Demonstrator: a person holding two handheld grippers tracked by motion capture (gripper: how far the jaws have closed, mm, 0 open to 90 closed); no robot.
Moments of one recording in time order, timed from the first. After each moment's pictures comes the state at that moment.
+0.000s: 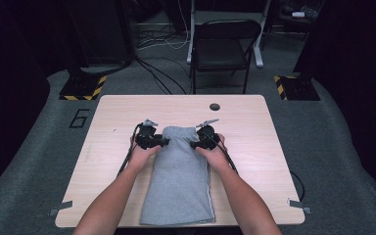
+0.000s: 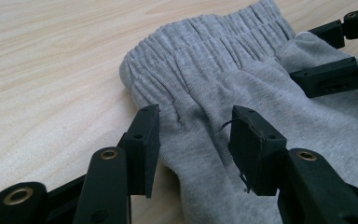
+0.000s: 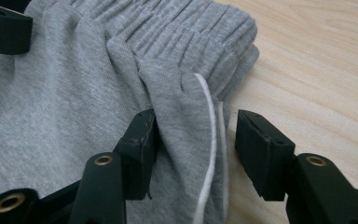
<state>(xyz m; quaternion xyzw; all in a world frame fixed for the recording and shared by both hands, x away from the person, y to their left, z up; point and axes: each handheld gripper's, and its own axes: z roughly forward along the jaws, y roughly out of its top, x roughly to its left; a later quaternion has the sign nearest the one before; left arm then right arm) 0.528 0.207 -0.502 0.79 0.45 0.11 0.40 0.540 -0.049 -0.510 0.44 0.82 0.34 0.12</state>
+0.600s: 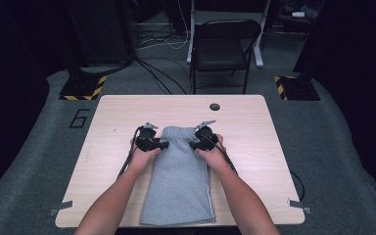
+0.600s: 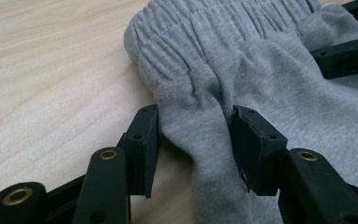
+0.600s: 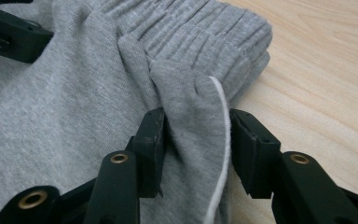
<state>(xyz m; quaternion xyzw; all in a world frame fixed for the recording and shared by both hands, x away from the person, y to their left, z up) 0.528 0.207 -0.517 0.79 0.46 0.10 0.39 0.538 -0.043 -0.512 0.41 0.84 0.33 0.14</state>
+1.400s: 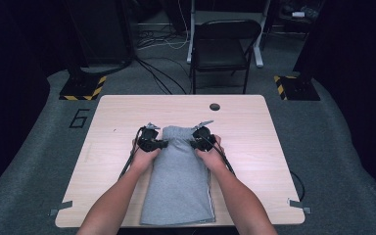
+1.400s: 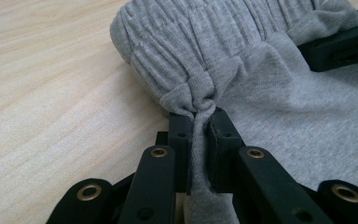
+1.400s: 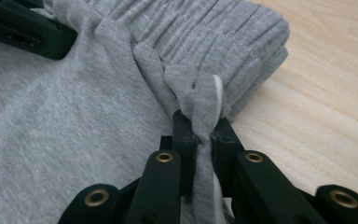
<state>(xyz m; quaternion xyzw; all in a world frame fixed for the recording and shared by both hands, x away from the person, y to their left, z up) 0.527 0.202 -0.515 0.81 0.44 0.10 0.38 0.533 -0.035 -0.508 0.42 0.84 0.32 0.13</state>
